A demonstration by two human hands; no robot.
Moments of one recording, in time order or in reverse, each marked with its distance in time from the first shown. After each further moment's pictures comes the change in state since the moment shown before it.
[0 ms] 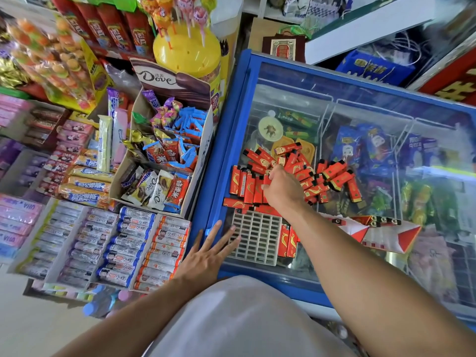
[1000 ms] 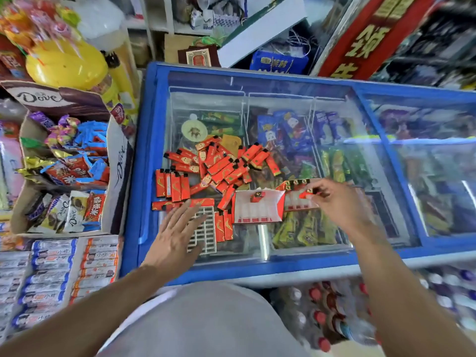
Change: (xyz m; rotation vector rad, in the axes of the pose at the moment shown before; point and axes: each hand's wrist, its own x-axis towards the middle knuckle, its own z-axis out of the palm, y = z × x) left_hand 0.049 0.051 -0.005 0.058 0.526 0.285; right_hand -0.121 0.262 -0.108 0.218 0.239 0.088
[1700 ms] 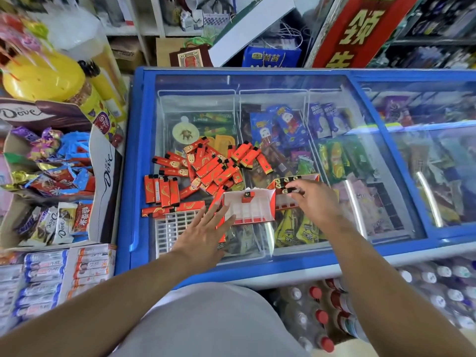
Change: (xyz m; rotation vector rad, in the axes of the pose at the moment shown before) left_hand 0.057 0.063 0.012 0.331 -0.454 0.097; right_hand 0.013 0.005 0.030 -0.239 0.003 -0.129
